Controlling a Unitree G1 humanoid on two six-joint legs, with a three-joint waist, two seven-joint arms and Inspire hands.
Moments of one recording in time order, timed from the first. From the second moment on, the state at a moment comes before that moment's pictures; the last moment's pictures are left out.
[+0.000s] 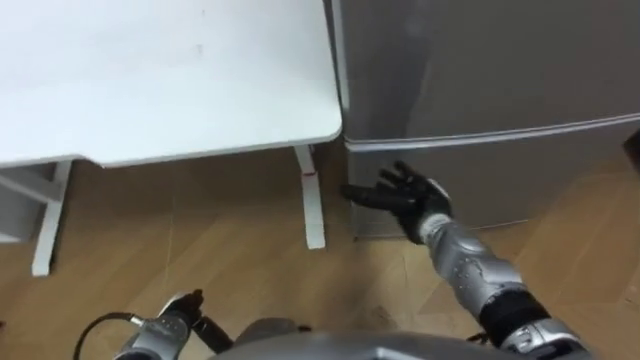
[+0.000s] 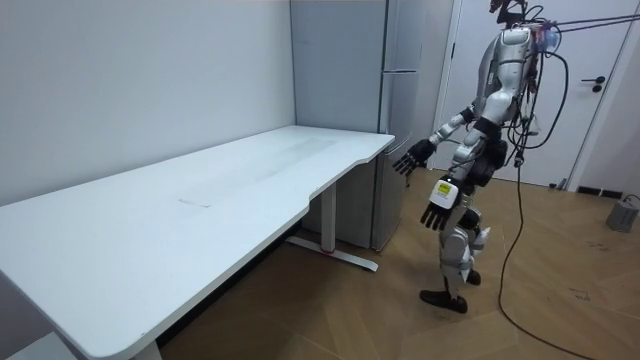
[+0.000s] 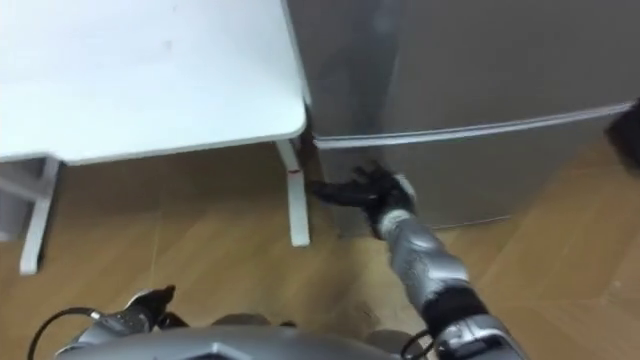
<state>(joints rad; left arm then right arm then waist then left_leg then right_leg) 0.04 0.20 -0.15 1.03 0.26 0.22 -0.03 -0.11 -0.15 0.41 0.70 0.61 0.16 0.09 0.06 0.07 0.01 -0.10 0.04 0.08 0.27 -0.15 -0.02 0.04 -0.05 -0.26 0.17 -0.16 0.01</state>
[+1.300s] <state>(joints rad) 0.18 0.21 -0.02 1.02 0.04 0.16 0.07 0.02 -0.23 0.21 1.16 0.44 0.14 0.19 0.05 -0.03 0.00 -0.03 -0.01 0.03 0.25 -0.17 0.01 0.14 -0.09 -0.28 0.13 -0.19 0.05</state>
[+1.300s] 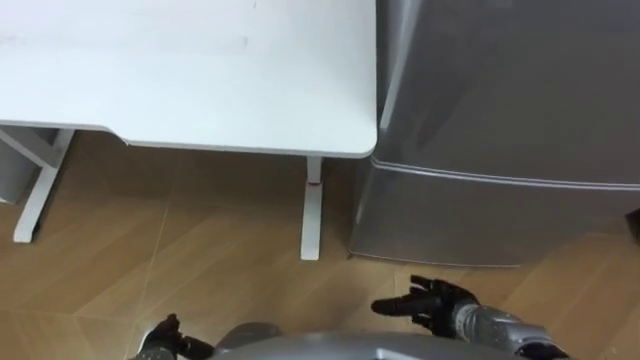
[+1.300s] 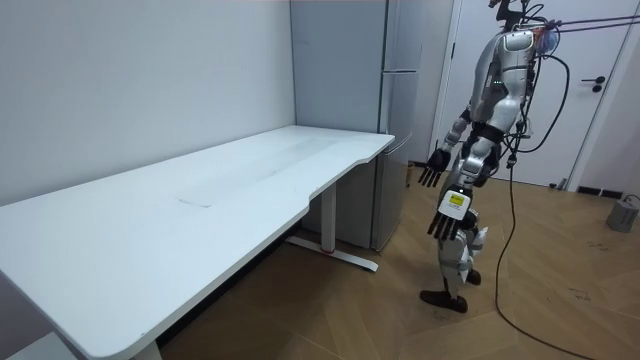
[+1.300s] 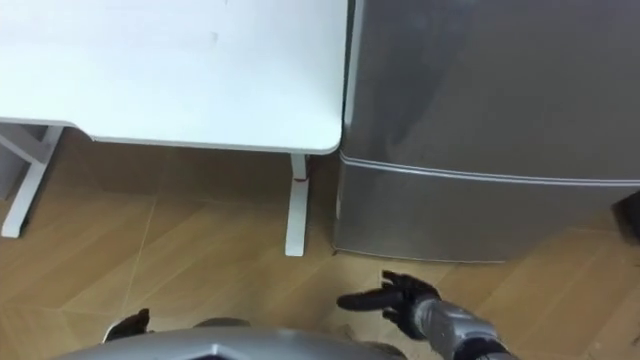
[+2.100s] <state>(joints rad) 0.24 0.21 0.08 1.08 0.23 0.26 -0.02 0.10 -0.23 -0.04 1.28 0.43 0.16 0.16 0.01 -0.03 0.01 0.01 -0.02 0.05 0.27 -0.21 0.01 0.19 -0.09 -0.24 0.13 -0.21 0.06</state>
